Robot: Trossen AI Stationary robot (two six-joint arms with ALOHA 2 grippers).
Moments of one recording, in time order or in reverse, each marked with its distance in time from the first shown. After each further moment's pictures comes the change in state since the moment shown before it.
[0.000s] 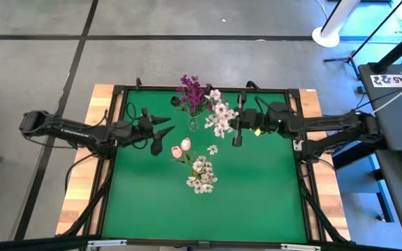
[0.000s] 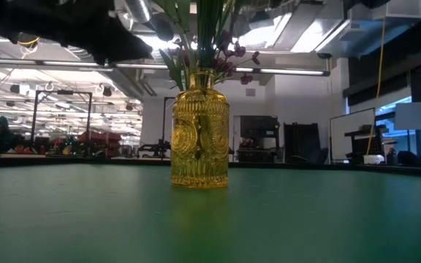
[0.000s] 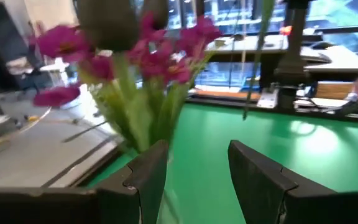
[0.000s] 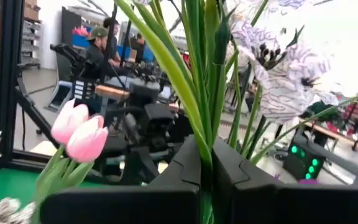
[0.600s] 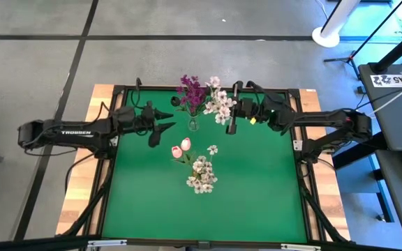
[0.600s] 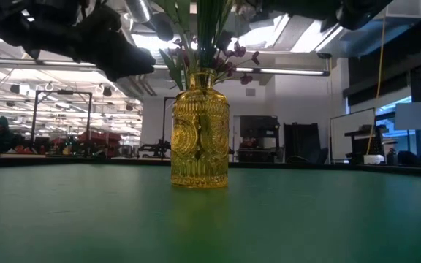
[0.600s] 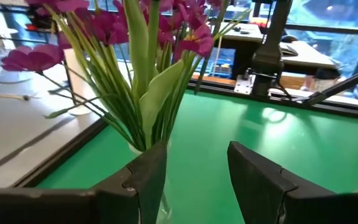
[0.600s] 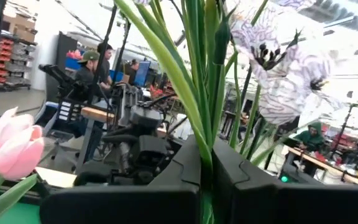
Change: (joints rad) left arm 0.335 -0.003 0.000 -0.076 0.483 -0.080; right arm -0.163 0.128 0.001 0.271 -0.170 -0.003
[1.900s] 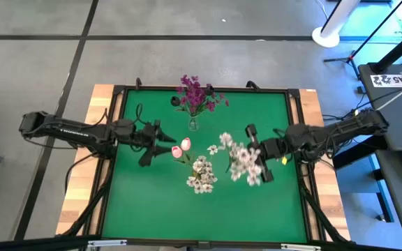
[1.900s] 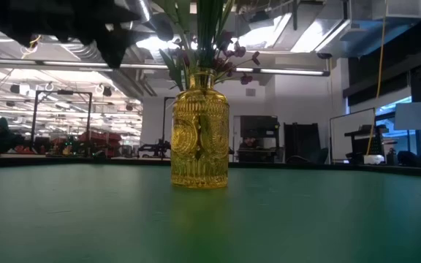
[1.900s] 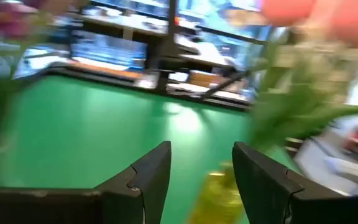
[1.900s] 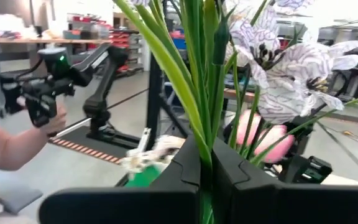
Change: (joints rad) left arm -0.261 -0.003 0.021 -0.002 0.112 -0.171; right arm 0.506 -0.306 0.002 -0.555 0.134 0.156
